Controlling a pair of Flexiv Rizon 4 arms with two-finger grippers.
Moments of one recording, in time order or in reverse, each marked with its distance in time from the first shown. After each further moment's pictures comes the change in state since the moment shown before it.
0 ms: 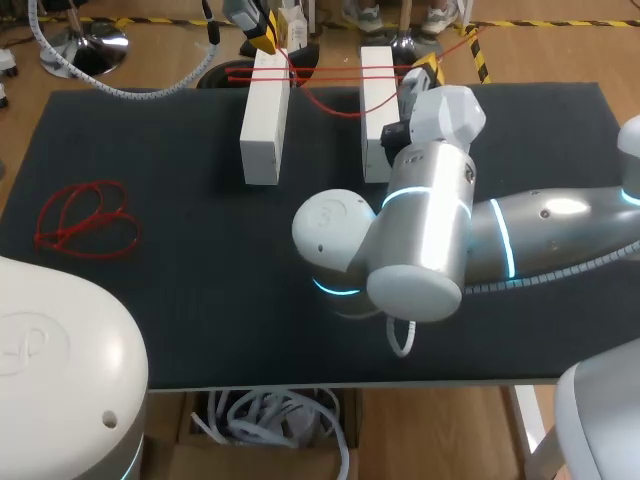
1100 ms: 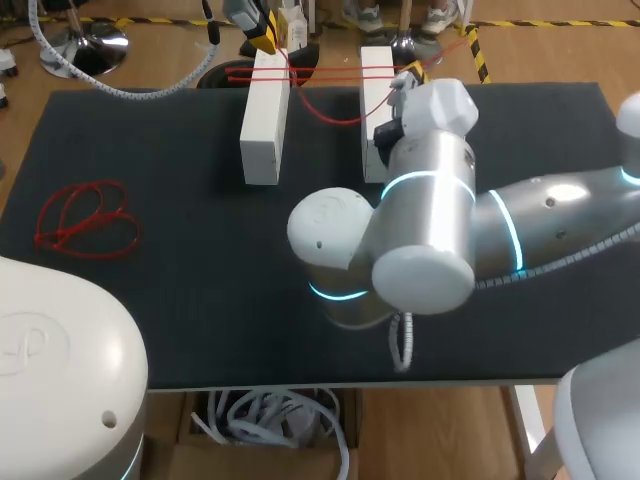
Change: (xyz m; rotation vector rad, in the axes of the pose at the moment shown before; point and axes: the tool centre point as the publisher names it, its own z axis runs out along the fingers) left arm 0.000 0.000 0.000 0.000 0.000 0.000; right arm 0.007 -0.016 -0.015 0.108 -0.053 -0.119
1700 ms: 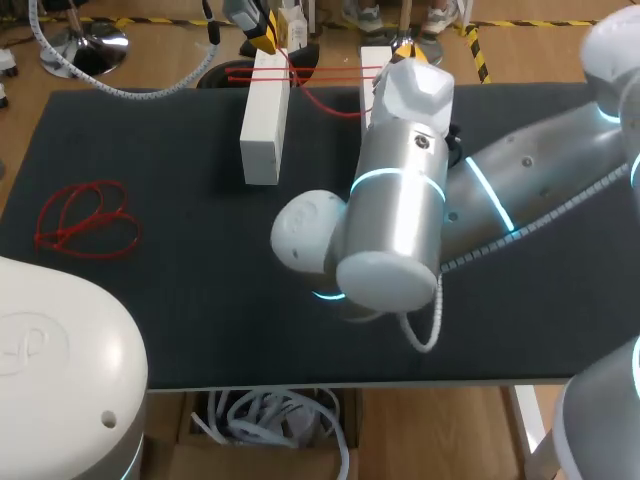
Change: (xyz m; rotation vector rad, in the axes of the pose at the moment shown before) left arm 0.000 0.000 0.000 0.000 0.000 0.000; right arm 0.032 0.014 -0.006 -0.113 0.067 -0.571
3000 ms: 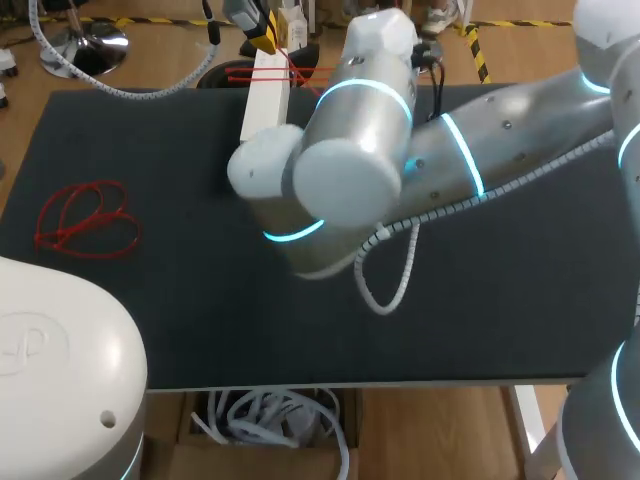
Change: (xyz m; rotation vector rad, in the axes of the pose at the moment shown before) left arm 0.000 0.000 0.000 0.000 0.000 0.000; right arm 0.015 -0.001 0.033 0.229 -0.006 -0.716
